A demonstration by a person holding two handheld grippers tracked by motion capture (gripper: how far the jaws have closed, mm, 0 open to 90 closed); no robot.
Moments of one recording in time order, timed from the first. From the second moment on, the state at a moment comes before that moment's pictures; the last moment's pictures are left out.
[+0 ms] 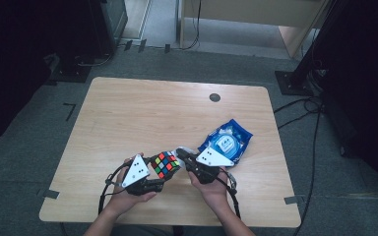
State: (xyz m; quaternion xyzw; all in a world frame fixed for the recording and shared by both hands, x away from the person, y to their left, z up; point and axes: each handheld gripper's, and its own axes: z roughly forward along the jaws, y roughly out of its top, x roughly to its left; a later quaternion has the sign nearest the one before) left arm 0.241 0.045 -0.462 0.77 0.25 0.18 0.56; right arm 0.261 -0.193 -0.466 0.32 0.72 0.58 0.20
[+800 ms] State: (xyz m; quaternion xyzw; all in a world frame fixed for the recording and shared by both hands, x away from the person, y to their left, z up) left arm 0.263 0.077 -0.451 0.74 0.34 0.18 0.56; right arm 0.258 -0.181 -0.479 0.21 0.75 0.57 0.27
